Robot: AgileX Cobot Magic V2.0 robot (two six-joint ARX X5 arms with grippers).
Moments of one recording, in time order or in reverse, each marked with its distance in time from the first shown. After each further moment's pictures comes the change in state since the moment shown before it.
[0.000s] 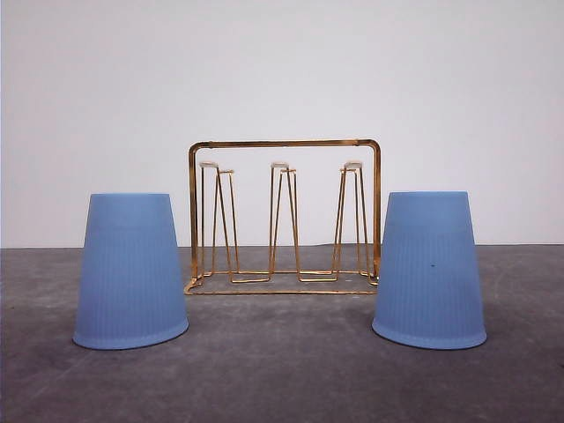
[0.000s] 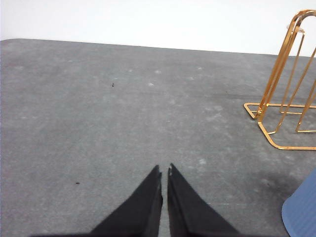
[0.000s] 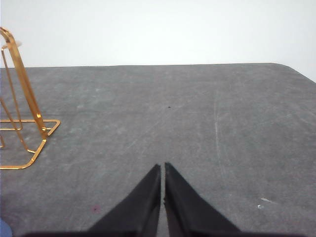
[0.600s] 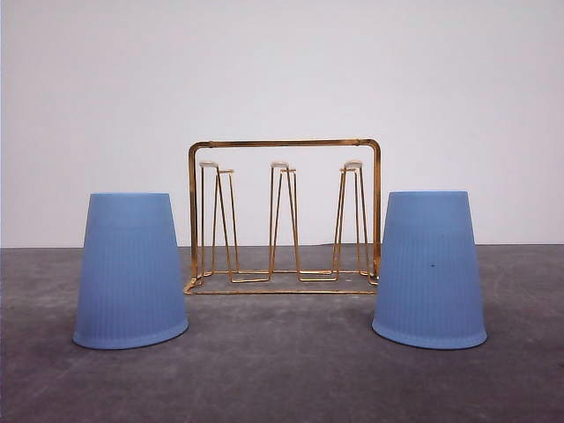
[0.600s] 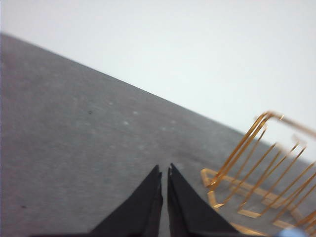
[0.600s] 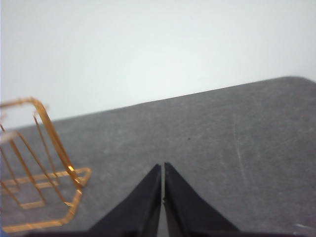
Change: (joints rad) left_arx 0.000 0.002 0.036 0.137 -0.001 -0.398; right_arx 0.000 0.001 0.058 0.067 -0.030 0.208
